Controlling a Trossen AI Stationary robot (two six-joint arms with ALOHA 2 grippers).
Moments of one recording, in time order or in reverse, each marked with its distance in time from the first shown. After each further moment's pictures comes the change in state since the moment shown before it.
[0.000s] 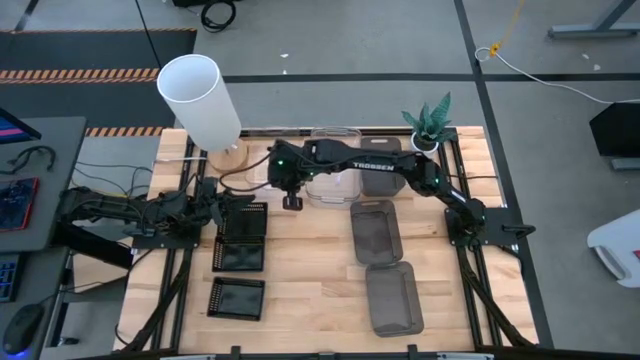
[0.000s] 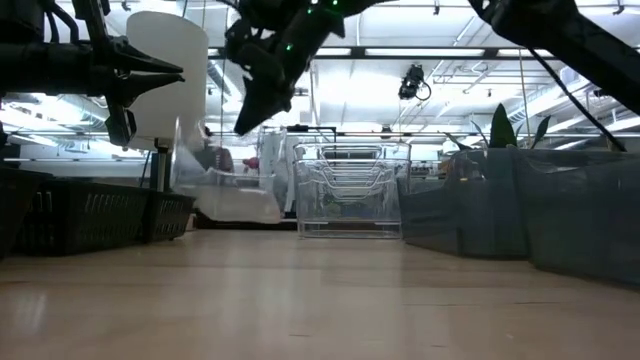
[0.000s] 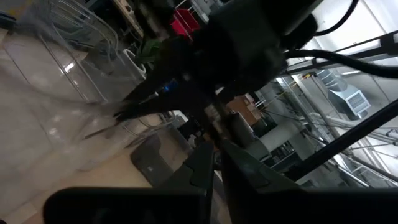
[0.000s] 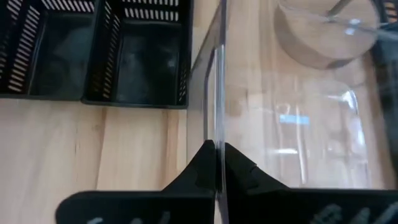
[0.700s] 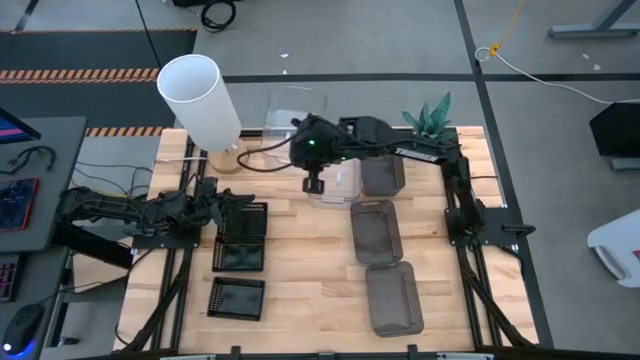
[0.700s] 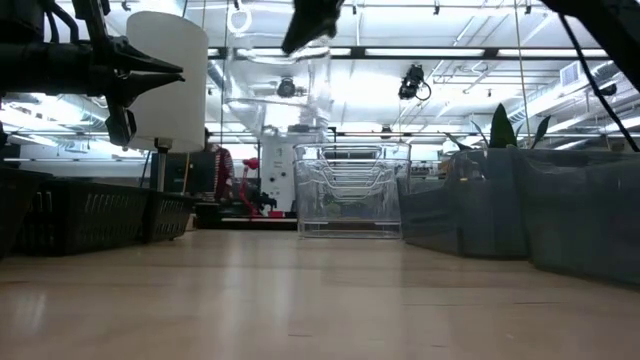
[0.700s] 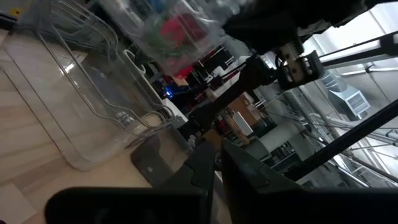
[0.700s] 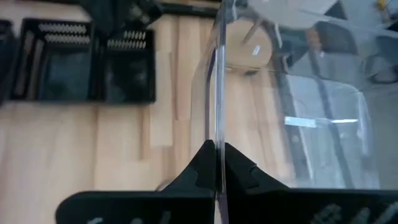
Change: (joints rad) left arm 0.000 0.000 0.000 0.001 0.000 0.000; right arm 0.031 -0.270 0.006 -0.183 0.174 0.023
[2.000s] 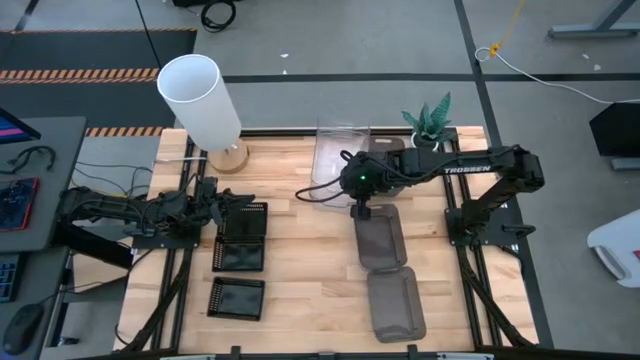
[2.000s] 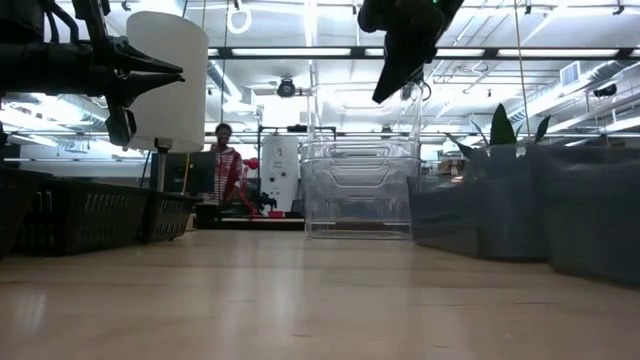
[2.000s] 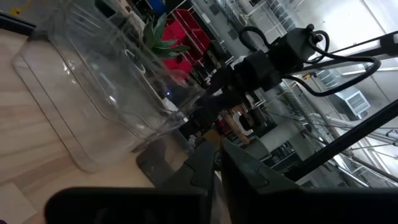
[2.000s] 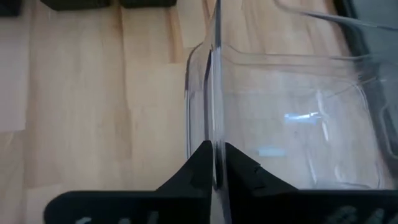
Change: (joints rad) left arm 0.000 0.000 0.000 -0.001 0.000 0.000; right arm 0.066 -0.543 -1.012 0.351 -0.024 0.195
